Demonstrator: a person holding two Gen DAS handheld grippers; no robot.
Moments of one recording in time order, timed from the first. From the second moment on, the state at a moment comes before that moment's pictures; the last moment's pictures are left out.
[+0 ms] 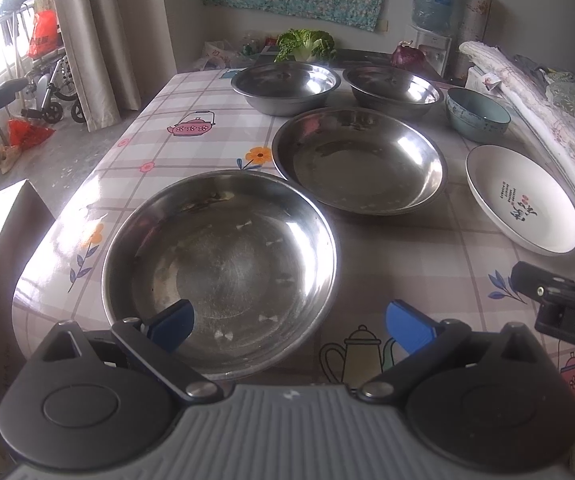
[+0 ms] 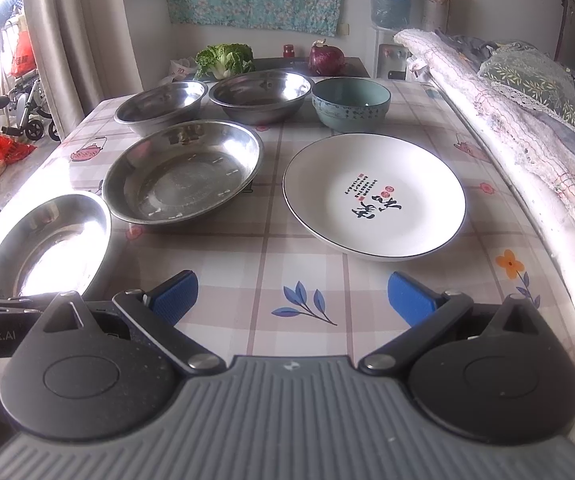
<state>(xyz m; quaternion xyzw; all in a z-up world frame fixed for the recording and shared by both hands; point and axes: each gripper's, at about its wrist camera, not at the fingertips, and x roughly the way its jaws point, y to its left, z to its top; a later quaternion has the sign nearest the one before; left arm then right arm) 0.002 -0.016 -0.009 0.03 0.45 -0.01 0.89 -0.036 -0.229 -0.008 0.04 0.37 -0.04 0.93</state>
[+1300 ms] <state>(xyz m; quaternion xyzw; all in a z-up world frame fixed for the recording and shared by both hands) -0.001 -0.022 -0.002 0.03 0.44 -0.01 0.90 -0.035 -0.229 -0.002 0.04 0.37 -0.04 0.93</state>
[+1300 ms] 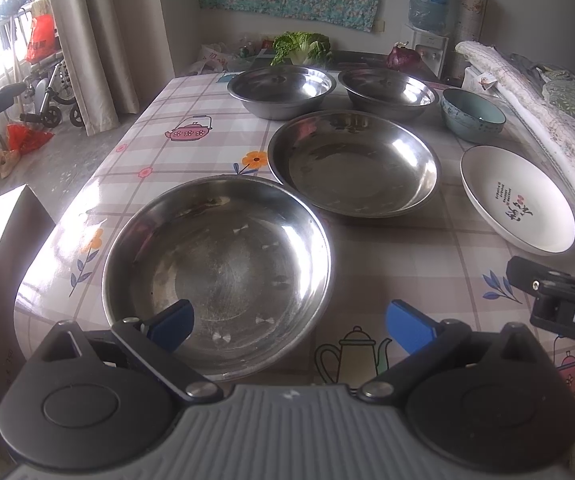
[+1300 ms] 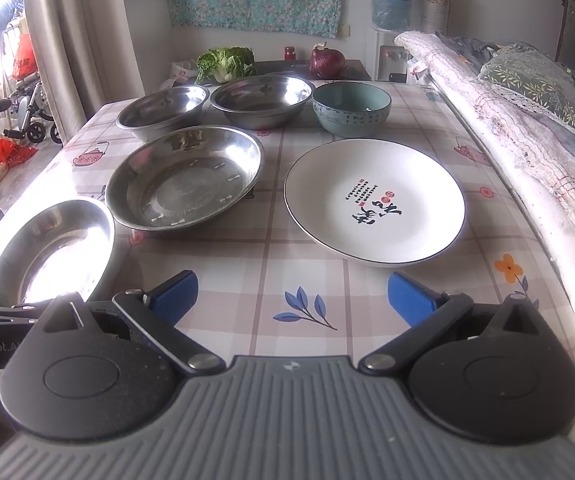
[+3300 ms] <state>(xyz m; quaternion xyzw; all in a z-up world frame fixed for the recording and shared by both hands) 0.334 0.046 -0.041 0.05 0.48 0.02 0.87 0.323 -0.181 -0.040 0.21 0.43 0.16 0.87</state>
